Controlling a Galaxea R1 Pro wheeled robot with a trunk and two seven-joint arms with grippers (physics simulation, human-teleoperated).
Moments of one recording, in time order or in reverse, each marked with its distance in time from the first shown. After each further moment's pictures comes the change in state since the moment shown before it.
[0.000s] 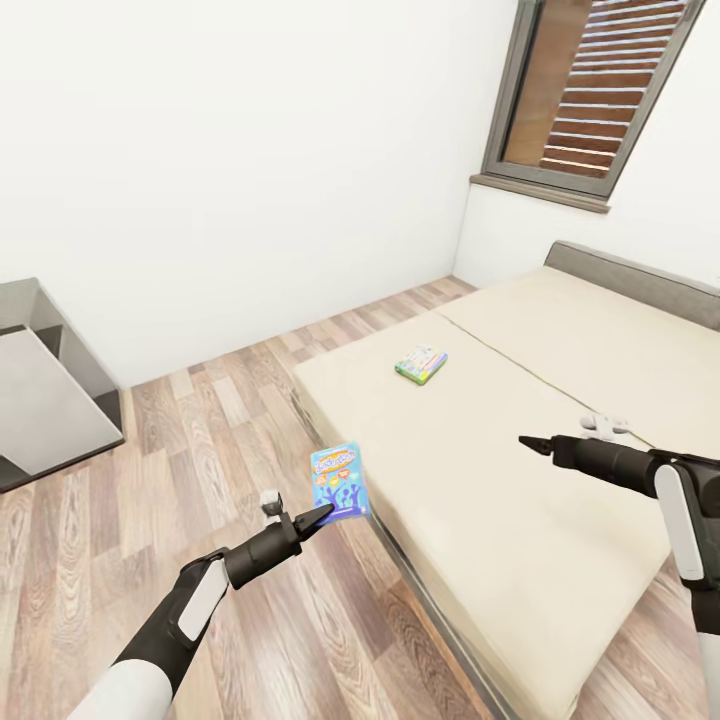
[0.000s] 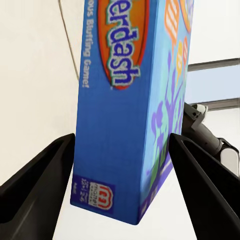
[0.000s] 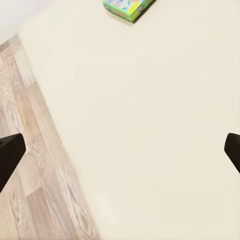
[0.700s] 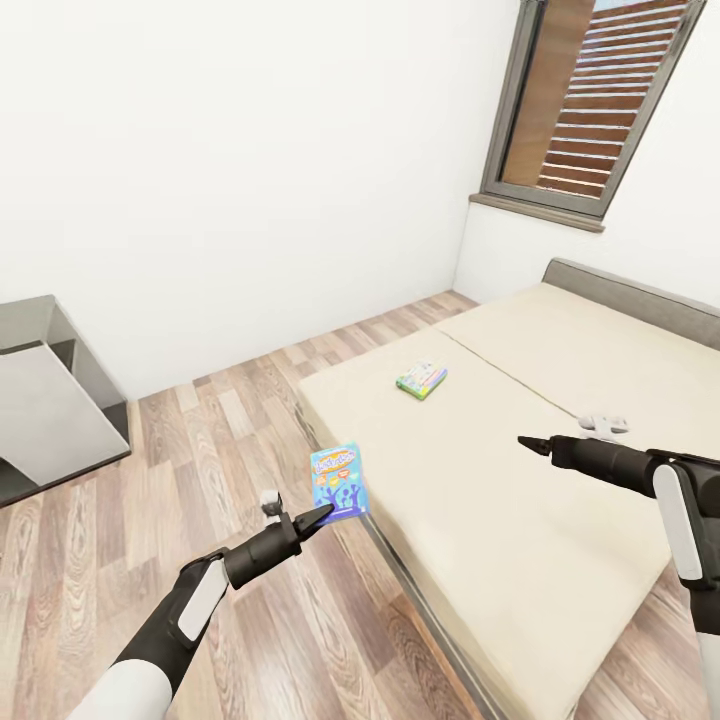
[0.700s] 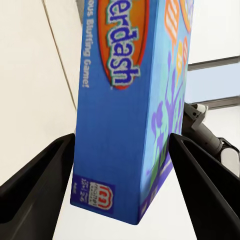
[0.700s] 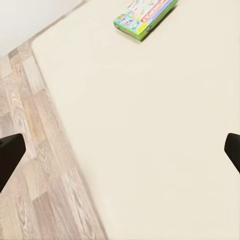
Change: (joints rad) left arm 0.000 0.000 0.000 0.000 -0.001 0.000 0.000; right arm 0.000 0.001 0.005 -0.001 0.004 0.000 0.000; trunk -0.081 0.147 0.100
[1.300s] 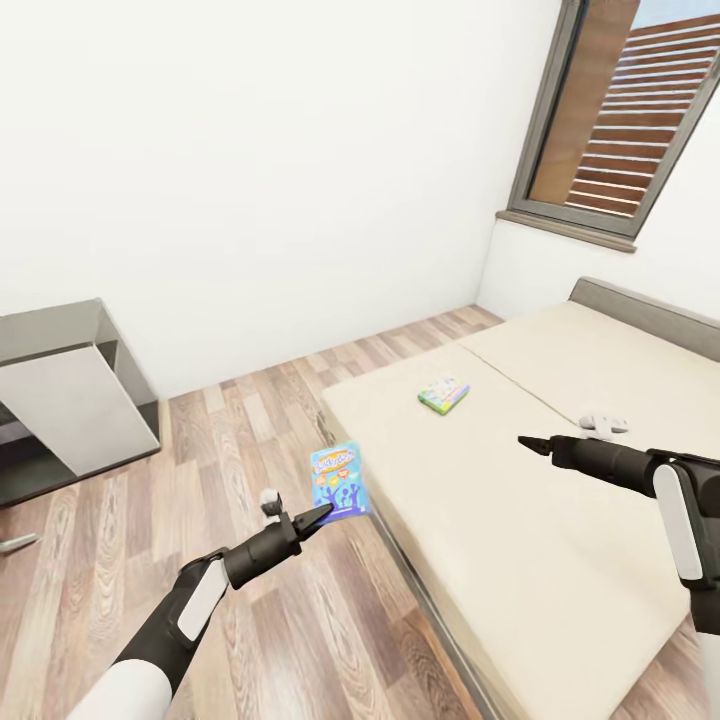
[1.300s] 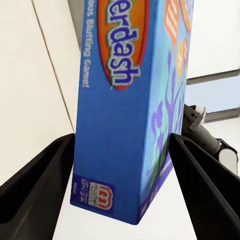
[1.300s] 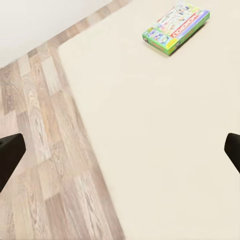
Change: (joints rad) left arm 0.000 0.001 0.000 0.000 0.007 0.005 -0.001; right arm 0.000 0.000 0.000 -0.001 0.000 0.000 0.000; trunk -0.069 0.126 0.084
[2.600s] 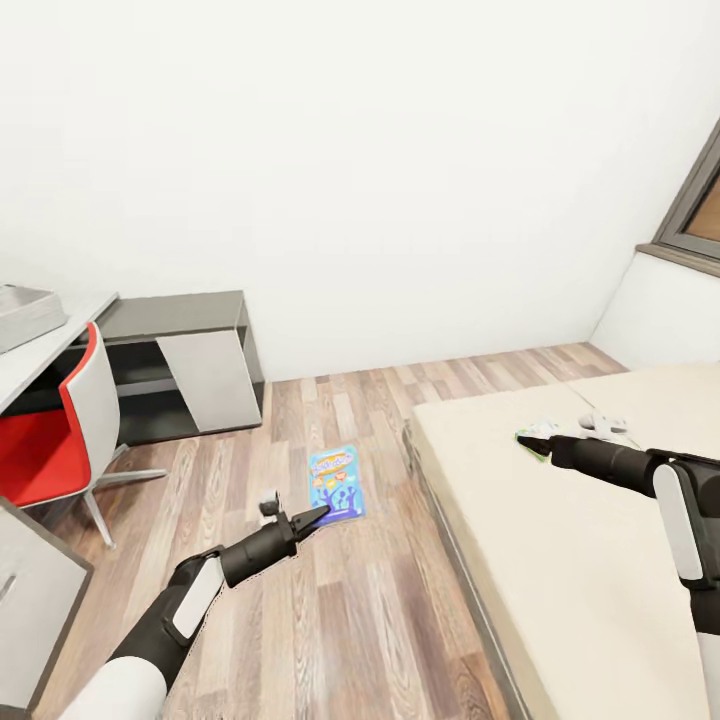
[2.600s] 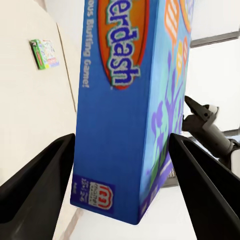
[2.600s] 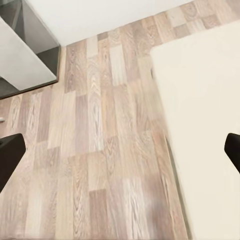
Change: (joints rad) left arm -0.006 0.016 0.002 0.000 -0.011 0.028 0.037; right arm 0.000 0.000 0.002 0.000 -0.004 0.000 0.000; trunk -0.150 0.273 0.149
